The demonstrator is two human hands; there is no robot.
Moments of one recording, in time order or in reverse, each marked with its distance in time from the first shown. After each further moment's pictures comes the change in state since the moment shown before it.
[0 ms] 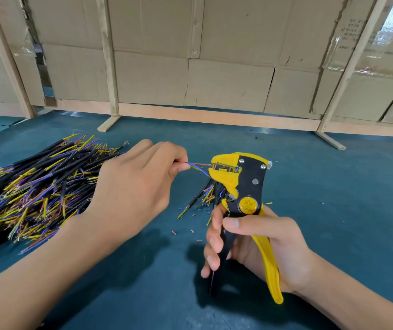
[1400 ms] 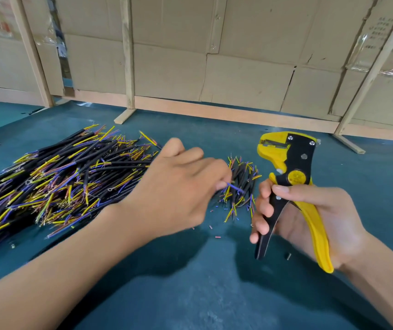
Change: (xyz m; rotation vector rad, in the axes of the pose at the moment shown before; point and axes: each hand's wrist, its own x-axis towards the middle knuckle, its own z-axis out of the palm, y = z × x) left_hand 0.002 0.007 0.005 -0.010 -0.245 0.236; right_hand -0.003 -0.034 -0.023 -0.062 0.164 0.024
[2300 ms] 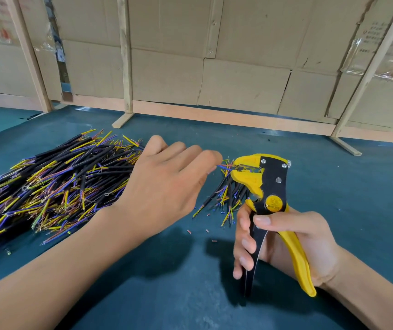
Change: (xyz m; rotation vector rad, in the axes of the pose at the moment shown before) left_hand 0.000 -0.007 0.003 0.159 0.146 -0.101; right_hand 0.003 0.026 0.001 0.099 -0.248 0.076
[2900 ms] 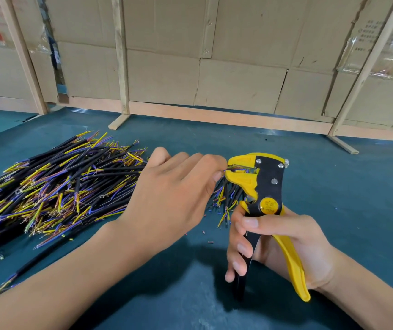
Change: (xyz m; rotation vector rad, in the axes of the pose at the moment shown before) left_hand 0.000 0.024 -0.005 -0.182 0.009 -0.101; right_hand 0.000 0.000 0.010 -0.079 0.026 -0.032
